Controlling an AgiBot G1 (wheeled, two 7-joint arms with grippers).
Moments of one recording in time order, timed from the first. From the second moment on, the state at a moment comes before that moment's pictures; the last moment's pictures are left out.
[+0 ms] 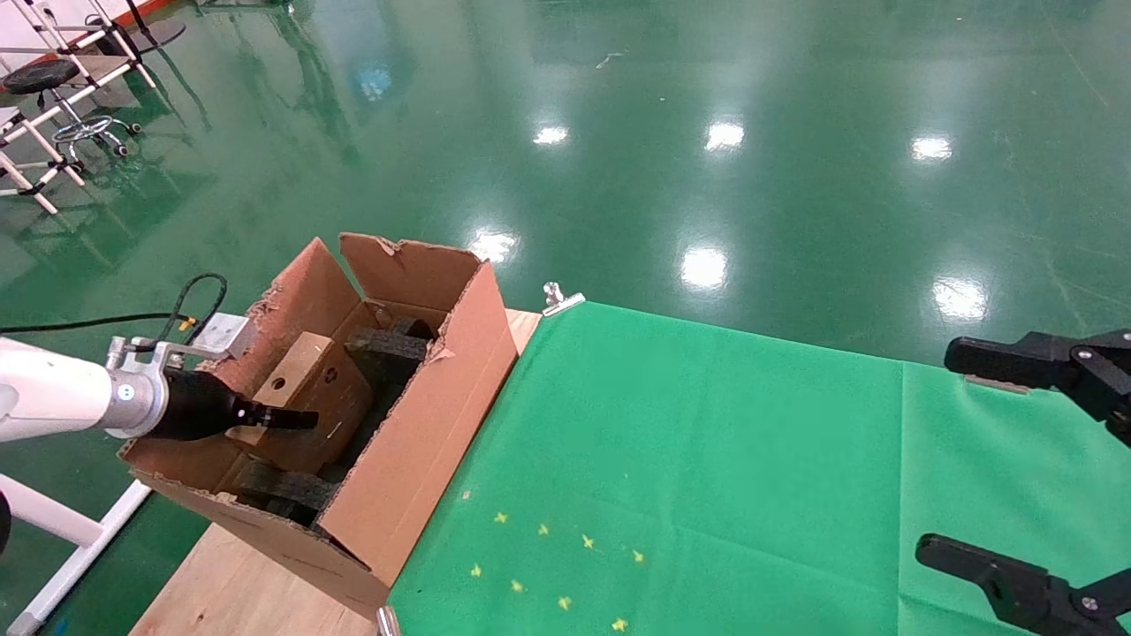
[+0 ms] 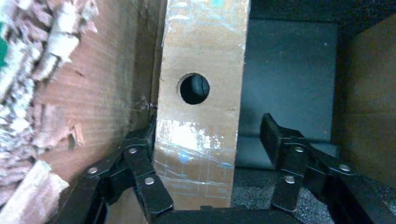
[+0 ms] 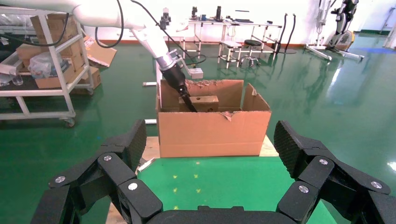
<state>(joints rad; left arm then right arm) -1.61 0.73 0.75 -0.02 1.67 0.94 -0.51 1.09 -0.58 -0.35 1.25 -0.67 -1.46 0.14</state>
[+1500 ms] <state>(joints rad) -1.69 0.65 0.54 -0.37 1.23 1.54 -0.63 1.09 -0.58 -0.35 1.25 -0.67 -1.46 0.14</state>
